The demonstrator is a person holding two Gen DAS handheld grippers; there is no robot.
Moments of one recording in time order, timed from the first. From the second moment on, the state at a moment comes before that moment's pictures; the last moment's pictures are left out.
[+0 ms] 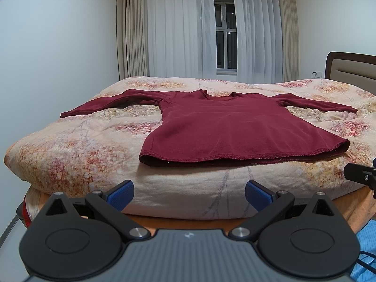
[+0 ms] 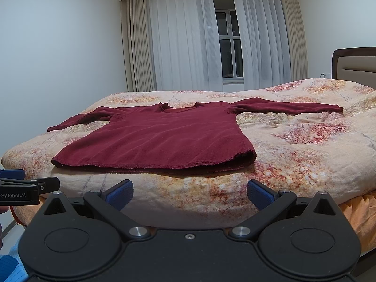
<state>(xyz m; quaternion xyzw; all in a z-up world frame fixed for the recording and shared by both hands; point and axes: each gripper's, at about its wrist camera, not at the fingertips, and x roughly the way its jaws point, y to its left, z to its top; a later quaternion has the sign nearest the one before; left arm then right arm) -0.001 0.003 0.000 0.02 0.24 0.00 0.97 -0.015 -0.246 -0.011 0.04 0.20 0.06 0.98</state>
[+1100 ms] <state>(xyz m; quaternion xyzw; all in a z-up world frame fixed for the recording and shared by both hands) -0.003 0.005 -0.002 0.02 0.24 0.00 0.97 -0.013 -0.246 -0.013 0.04 0.21 0.06 0.98</state>
